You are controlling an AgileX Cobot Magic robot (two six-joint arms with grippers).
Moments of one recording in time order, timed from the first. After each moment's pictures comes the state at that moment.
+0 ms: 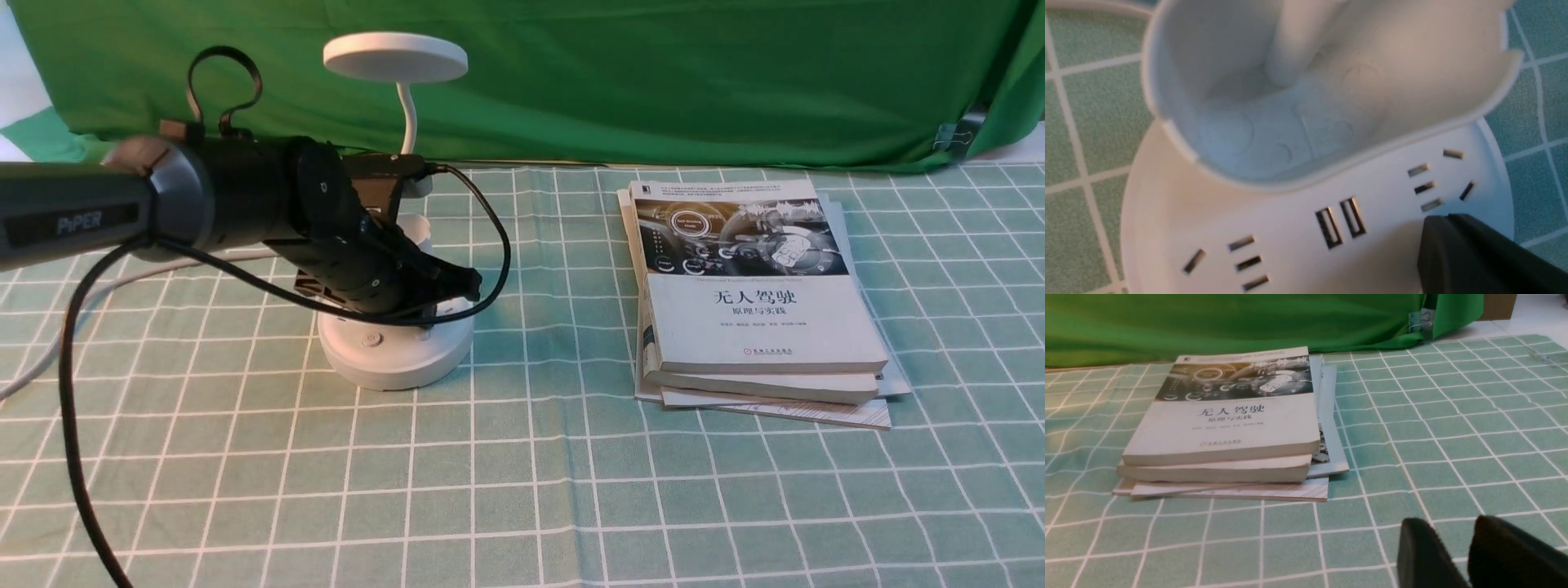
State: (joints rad) right arm 0.02 0.01 0.01 0.02 0.25 0.06; left arm -0.35 1.98 -1.34 -0.27 0.50 0.07
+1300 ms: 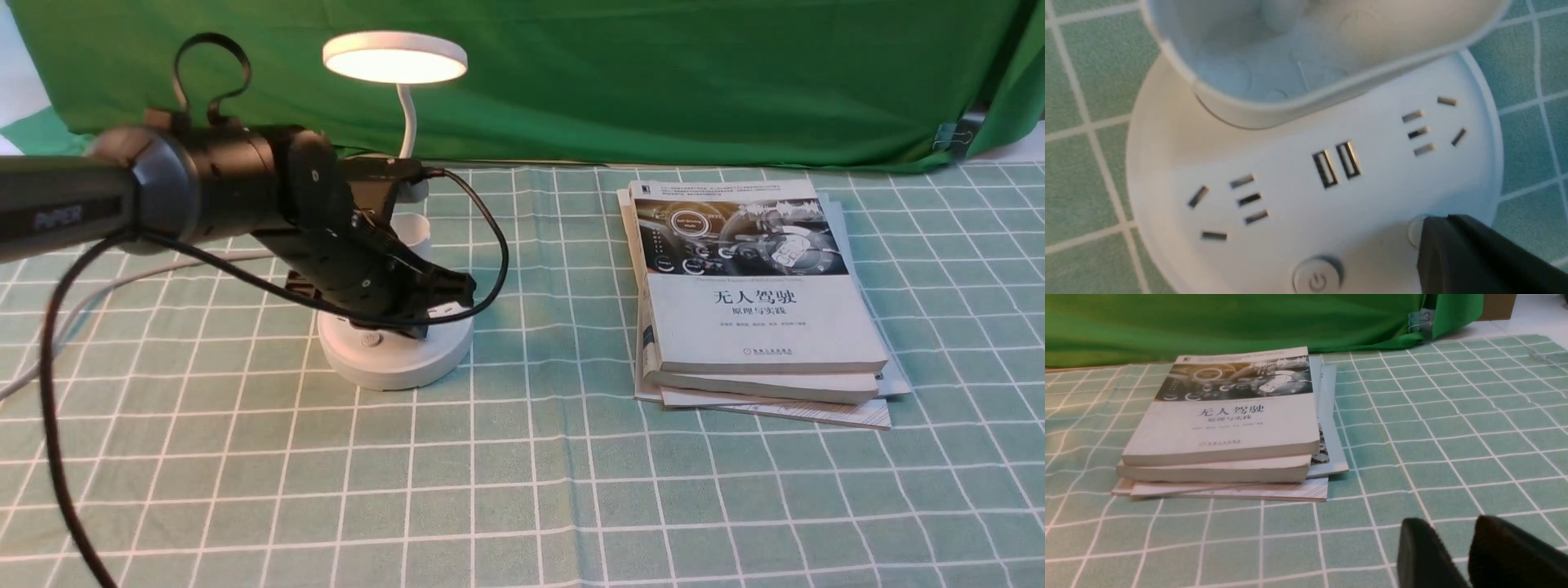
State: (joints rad) right arm 0.02 0.01 0.01 0.02 0.25 0.06; left arm -0.35 1.90 -1.33 -0.28 0.61 0.07
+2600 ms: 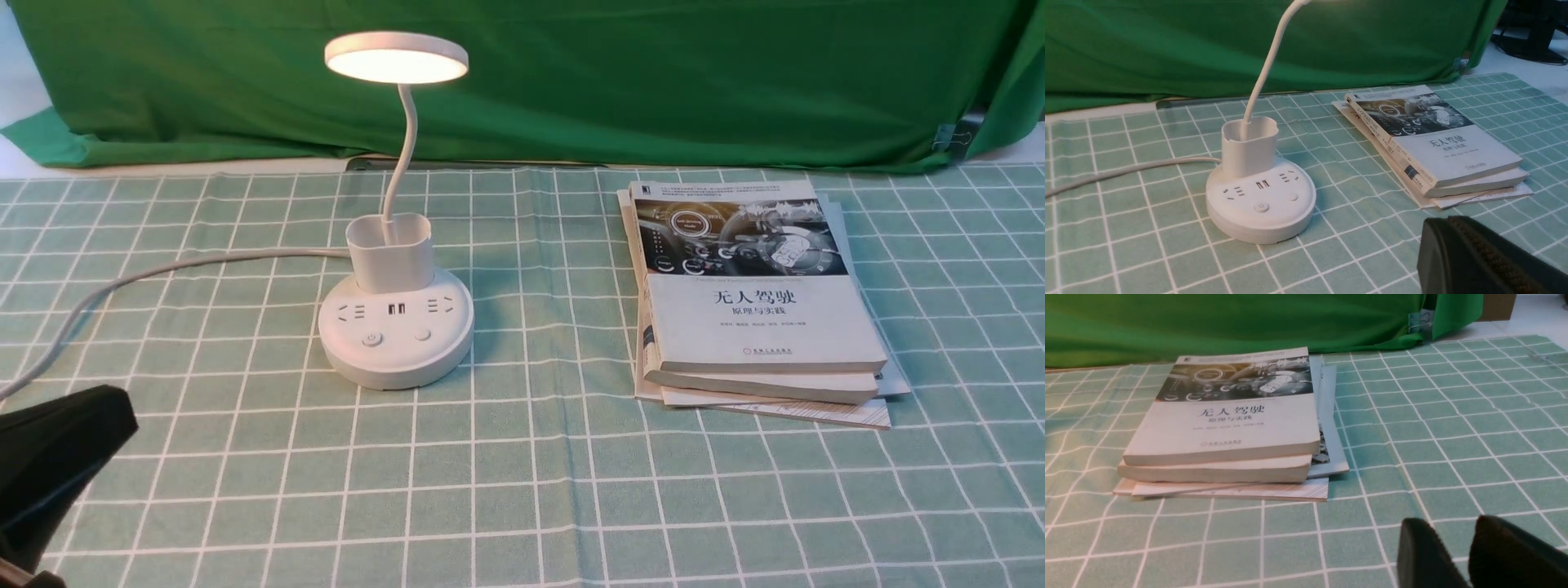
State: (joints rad) right arm 0.02 0.01 0.01 0.02 0.25 0.06; left arm -0.35 0.35 -0.46 -0.34 0.42 0.20
